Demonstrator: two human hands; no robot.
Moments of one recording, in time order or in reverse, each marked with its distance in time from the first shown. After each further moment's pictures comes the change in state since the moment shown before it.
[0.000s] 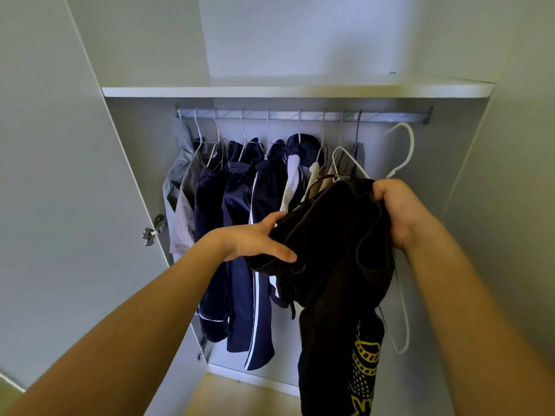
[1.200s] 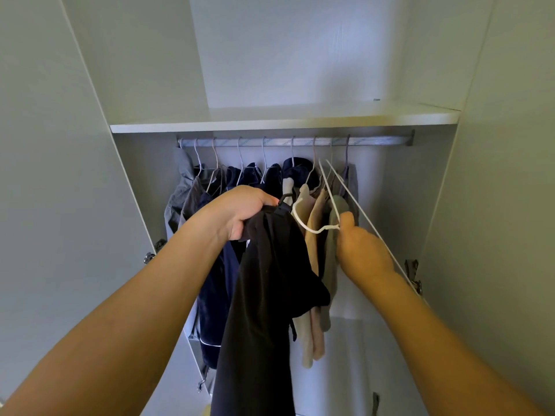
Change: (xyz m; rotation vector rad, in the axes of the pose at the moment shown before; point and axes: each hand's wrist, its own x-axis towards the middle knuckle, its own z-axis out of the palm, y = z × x) left_hand -0.033 0.098 -0.006 -0.431 0.423 -0.052; right_hand 0.015 0.052 0.001 -1.454 0.241 -0.615
